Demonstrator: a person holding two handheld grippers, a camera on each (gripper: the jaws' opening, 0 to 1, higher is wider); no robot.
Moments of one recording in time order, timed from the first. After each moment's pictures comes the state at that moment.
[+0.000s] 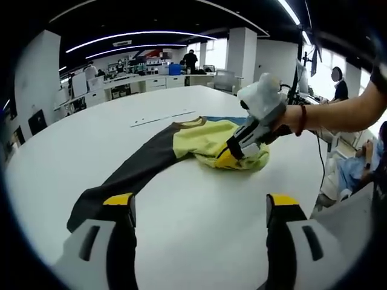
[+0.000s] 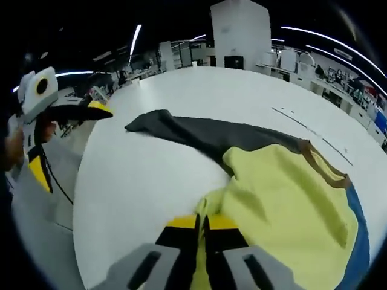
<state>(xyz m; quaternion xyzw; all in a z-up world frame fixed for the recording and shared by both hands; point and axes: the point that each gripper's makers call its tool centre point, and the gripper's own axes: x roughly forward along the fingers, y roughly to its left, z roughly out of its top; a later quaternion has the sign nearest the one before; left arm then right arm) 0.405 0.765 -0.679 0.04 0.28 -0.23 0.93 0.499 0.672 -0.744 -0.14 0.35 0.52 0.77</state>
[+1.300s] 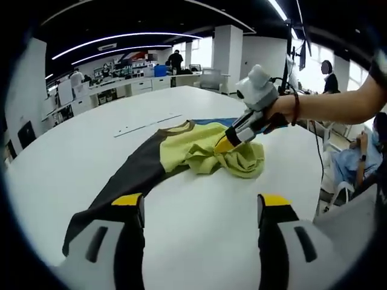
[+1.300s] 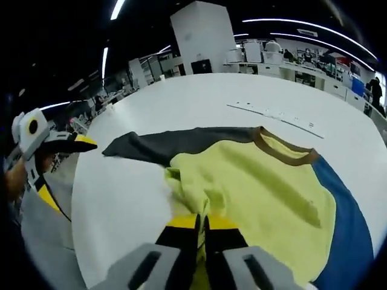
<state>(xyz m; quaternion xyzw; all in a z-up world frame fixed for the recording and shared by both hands) 0.438 0.737 -0.679 0.07 0.27 -0.28 0.92 0.547 0.625 -0.752 -0.08 0.38 0.45 0.80</state>
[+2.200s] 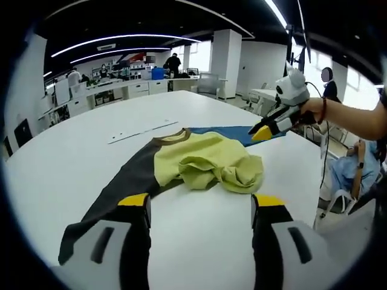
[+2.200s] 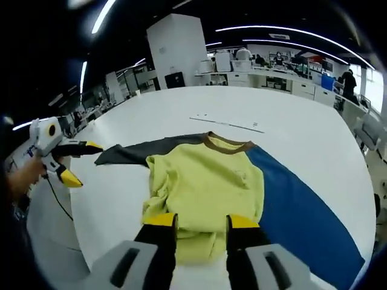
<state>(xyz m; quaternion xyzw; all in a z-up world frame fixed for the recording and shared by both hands) 0.464 0.721 -0.668 0.05 0.26 -0.29 0.92 0.523 0.502 -0.704 -0.06 0.37 0.37 0.85</state>
